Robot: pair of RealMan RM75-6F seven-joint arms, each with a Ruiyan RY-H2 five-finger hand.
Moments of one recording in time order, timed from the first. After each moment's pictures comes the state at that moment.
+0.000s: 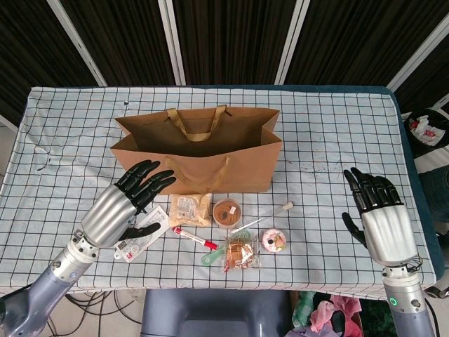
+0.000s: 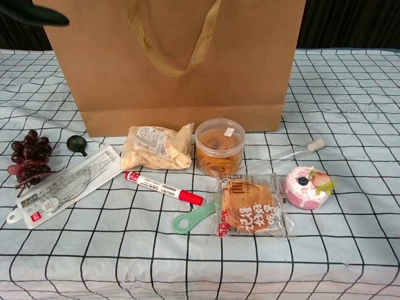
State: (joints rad) left arm -0.56 -1.14 -0.13 -1.92 1.78 1.35 0.11; right arm 0.20 -1.12 0.19 -1.92 -1.67 1.60 -0.51
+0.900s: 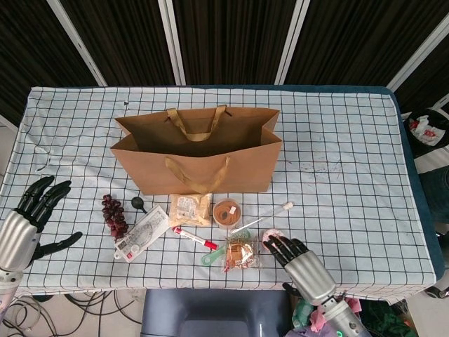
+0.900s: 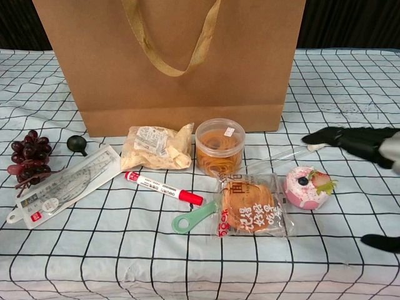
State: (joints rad) left arm -0.25 -1.23 0.00 -1.38 1.80 1.82 -0.30; right arm 0.23 -1.33 -0.06 -1.92 -1.72 1.18 -0.53
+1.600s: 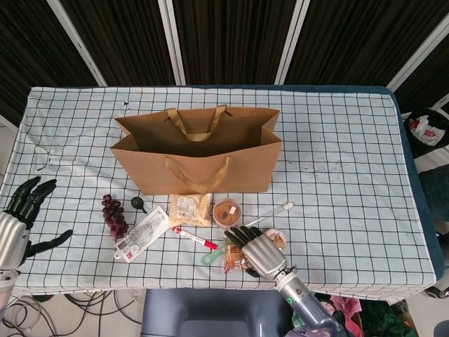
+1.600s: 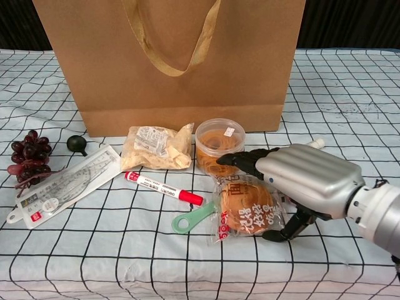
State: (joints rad) left arm -0.21 -1.28 -0.02 -1.30 1.73 1.80 -0.35; right arm 0.42 -1.66 0.09 -1.68 -1.46 0.97 -0.61
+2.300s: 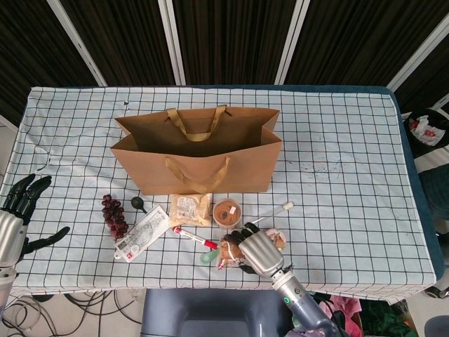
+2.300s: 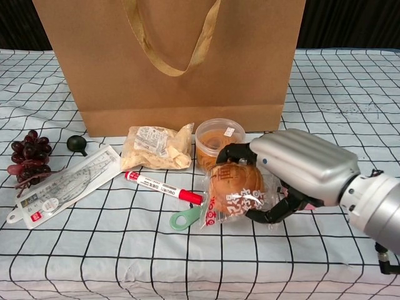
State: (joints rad) left arm -0.20 -1.26 -0.04 -1.34 1.69 1.75 -0.34; right arm 0.43 -1.67 0.07 -1.69 -1.52 1.10 -0.50
